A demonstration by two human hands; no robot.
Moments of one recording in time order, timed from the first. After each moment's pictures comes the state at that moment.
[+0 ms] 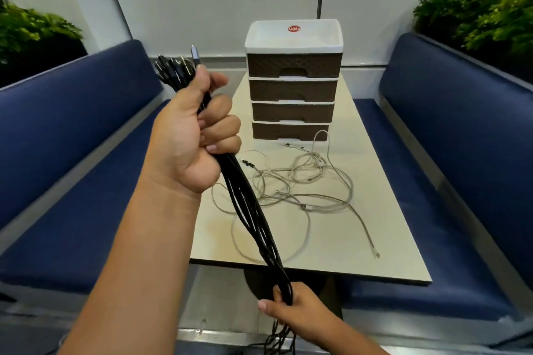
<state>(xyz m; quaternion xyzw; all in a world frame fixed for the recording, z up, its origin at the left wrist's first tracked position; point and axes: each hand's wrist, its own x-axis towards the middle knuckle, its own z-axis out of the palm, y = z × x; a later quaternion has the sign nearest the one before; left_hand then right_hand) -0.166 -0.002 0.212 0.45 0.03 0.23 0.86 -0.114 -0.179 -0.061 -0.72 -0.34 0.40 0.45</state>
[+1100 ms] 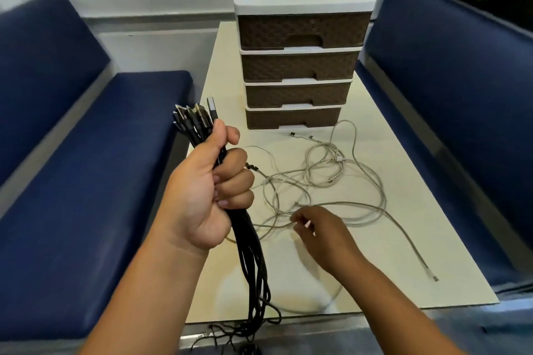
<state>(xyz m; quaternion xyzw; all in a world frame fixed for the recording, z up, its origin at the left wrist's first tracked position) -0.099 0.115 0.128 0.39 0.14 0.11 0.90 -0.003 -0.049 -0.029 -0.89 -0.28 0.13 0.35</state>
